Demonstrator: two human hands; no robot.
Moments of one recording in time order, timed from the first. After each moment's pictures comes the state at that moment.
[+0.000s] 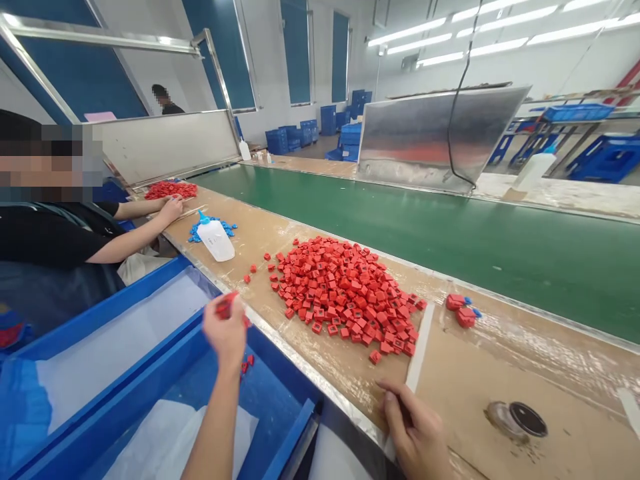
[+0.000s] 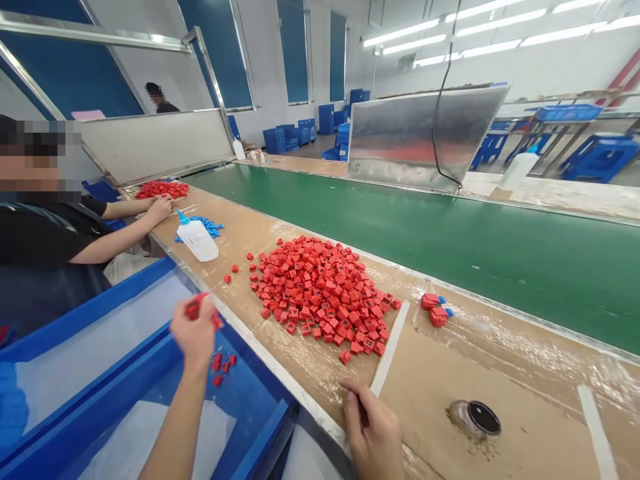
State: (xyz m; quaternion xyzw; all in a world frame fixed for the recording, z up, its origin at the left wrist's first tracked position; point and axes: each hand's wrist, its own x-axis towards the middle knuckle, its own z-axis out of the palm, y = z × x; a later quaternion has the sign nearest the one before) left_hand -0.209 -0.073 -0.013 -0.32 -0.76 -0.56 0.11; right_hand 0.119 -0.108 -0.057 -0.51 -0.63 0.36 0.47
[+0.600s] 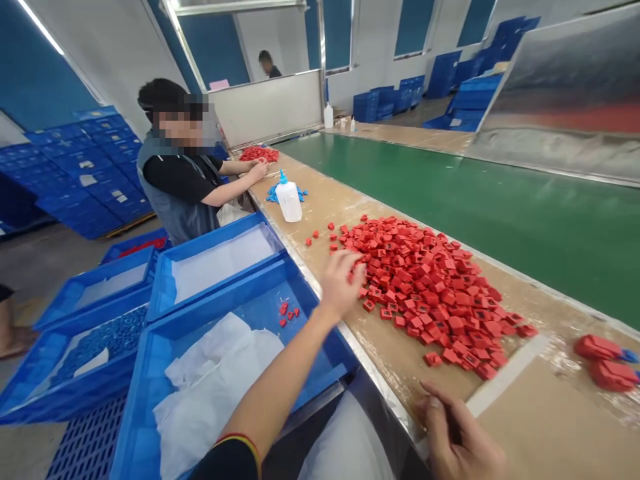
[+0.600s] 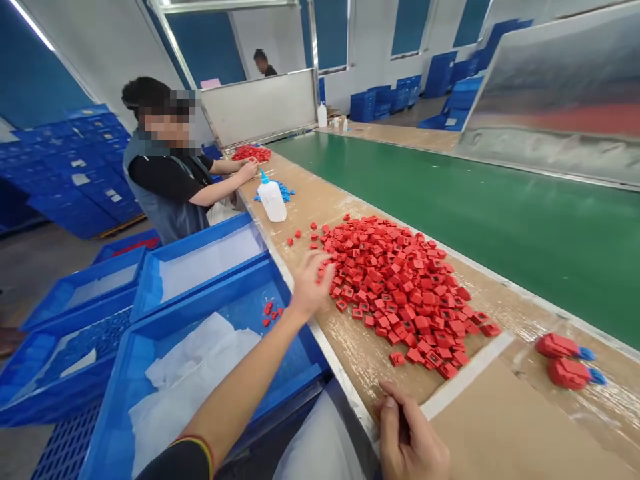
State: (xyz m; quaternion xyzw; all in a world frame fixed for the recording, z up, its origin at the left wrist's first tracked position) left_hand -0.122 -0.040 -0.031 -0.53 -0.77 -0.34 0.11; right_hand 0.143 -0.116 -0.070 -0.51 -0.67 0.37 0.39
